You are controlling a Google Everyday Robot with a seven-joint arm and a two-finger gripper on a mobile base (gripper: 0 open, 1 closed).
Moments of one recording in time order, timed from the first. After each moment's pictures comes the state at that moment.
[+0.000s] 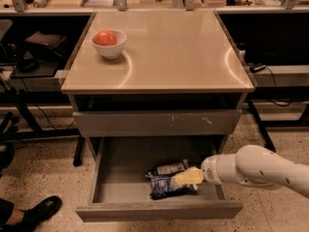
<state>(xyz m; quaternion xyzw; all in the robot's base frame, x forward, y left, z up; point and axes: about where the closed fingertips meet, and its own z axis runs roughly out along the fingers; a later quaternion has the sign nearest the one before) 0.486 -0.140 0.546 -0.22 0.91 0.23 0.26</state>
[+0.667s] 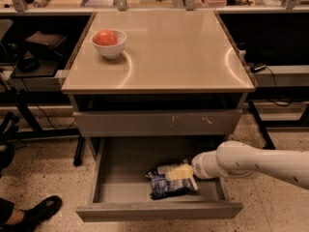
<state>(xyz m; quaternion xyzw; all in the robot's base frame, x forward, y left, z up) 0.521 -0.129 0.493 -0.21 0.93 0.19 0.23</state>
